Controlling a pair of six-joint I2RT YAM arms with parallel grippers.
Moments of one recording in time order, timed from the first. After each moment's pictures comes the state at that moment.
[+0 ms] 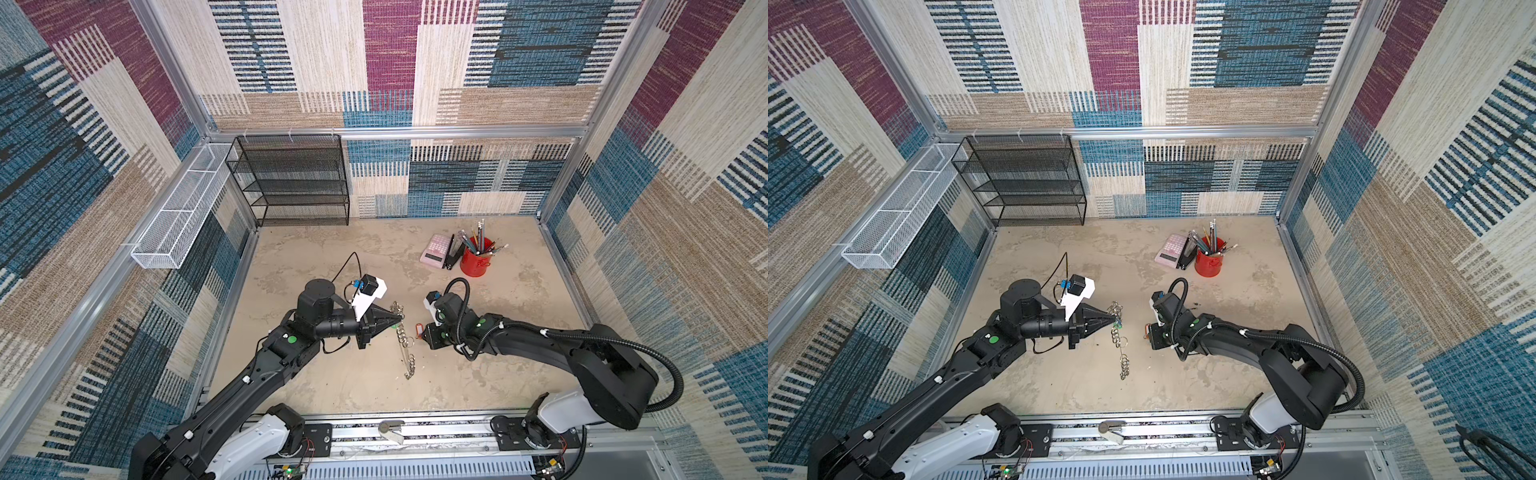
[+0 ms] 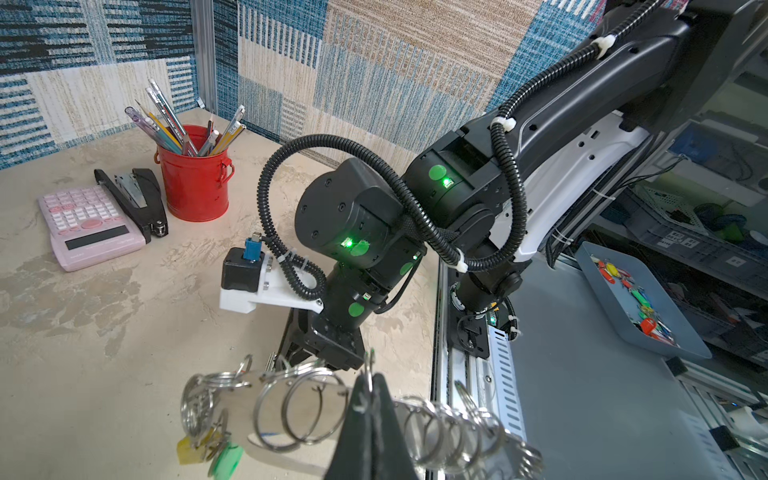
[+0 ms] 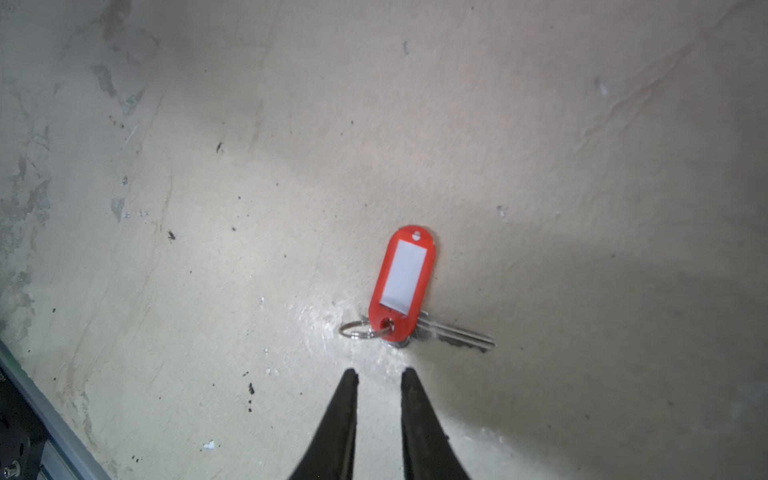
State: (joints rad) left arm -0.57 0.96 0.74 -0.10 0.78 -0.05; right arm 0.74 1.50 0.72 -0.19 -0.12 0.47
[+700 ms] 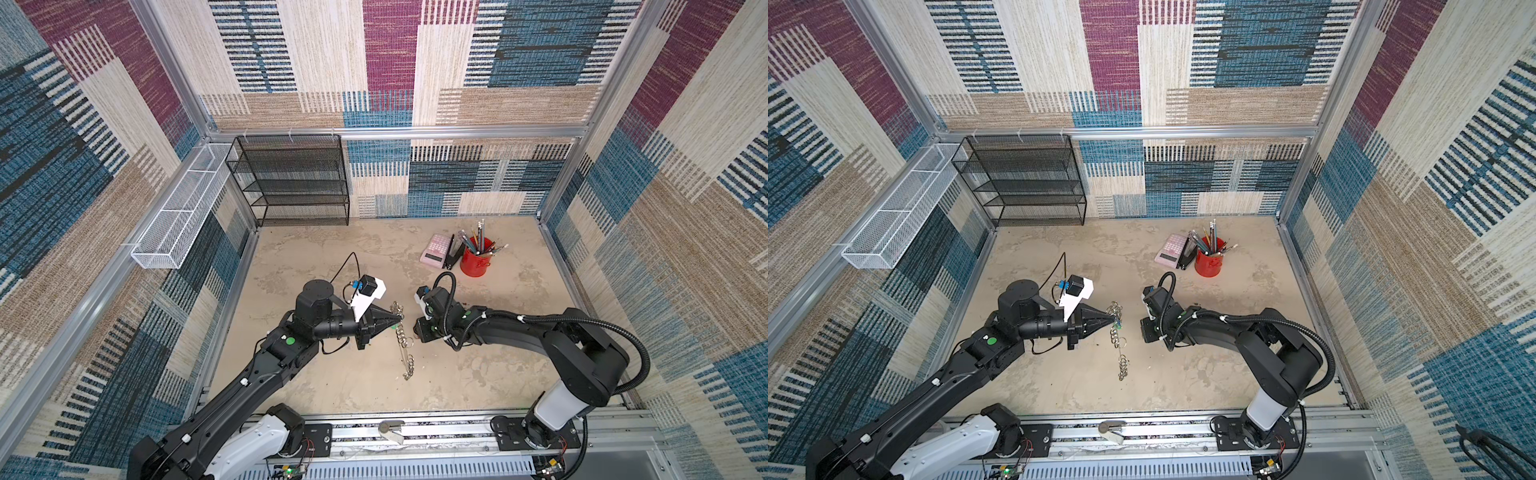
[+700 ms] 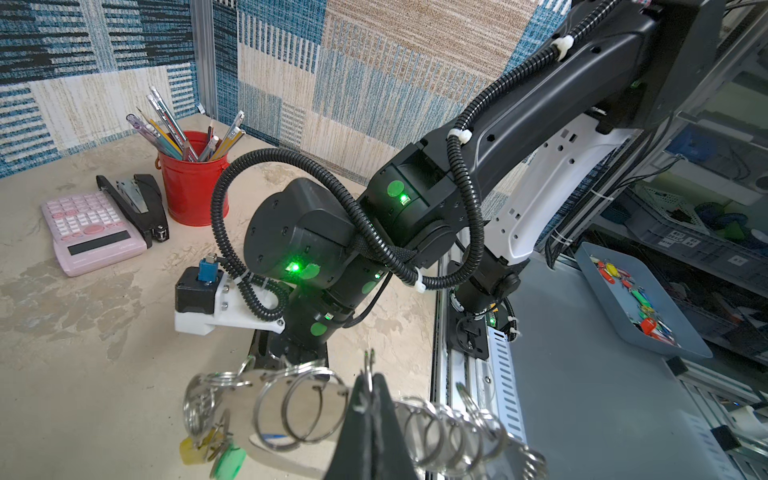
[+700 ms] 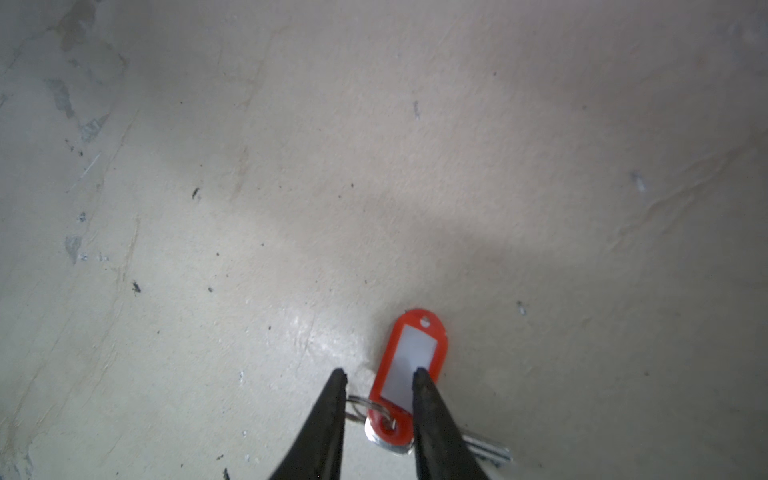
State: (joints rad) left arm -0.57 0.95 0.74 -0.10 0.78 -0.05; right arm 0.74 1.65 0.83 -0.16 -0.09 0.42
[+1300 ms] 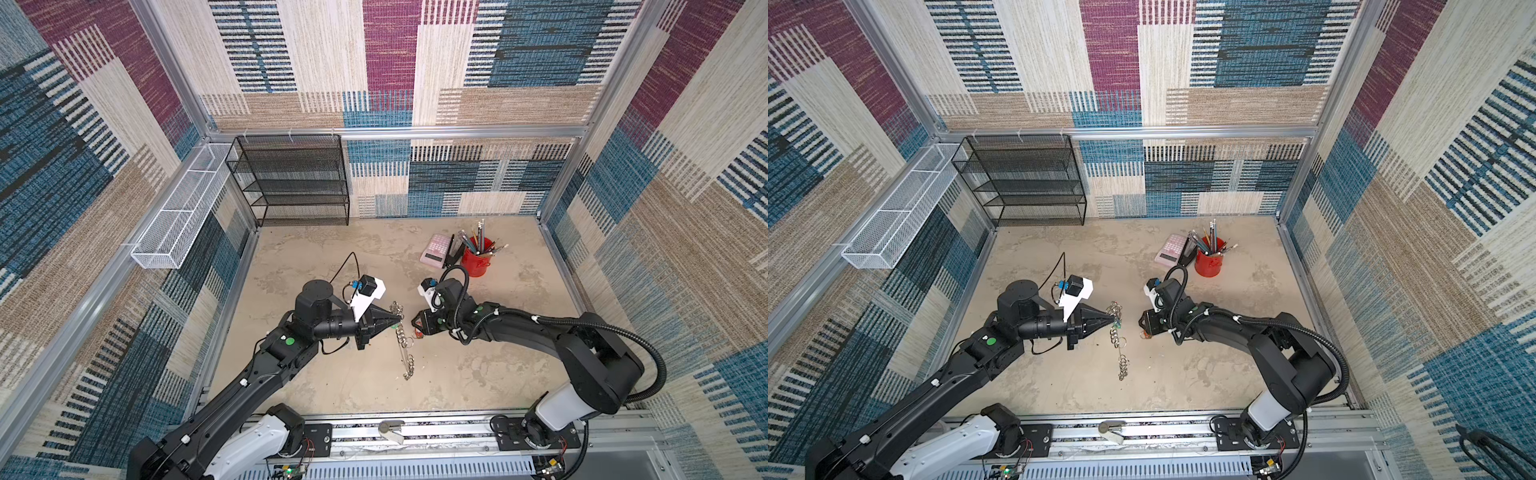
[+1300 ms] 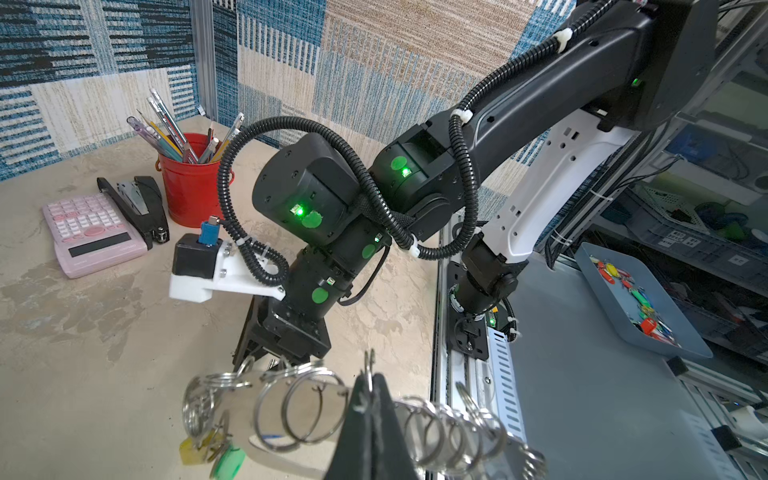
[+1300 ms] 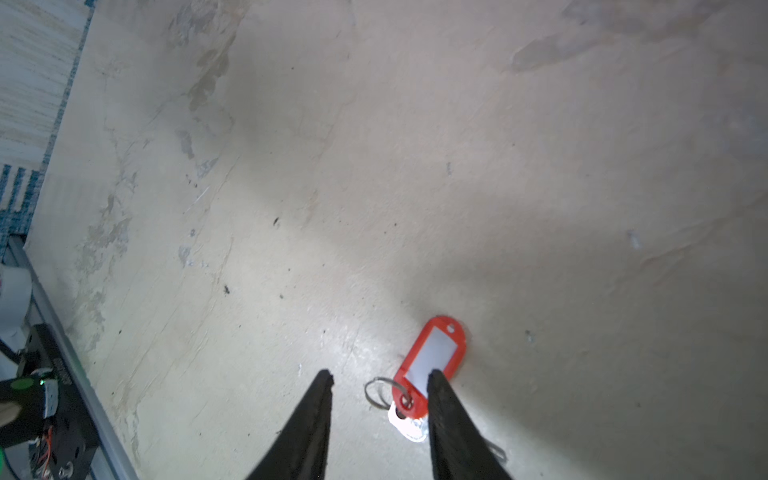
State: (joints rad) left arm -0.57 0.94 0.74 -0.10 0.78 -0.05; right arm 0.65 1.58 0.80 -0.10 -0.29 0.37
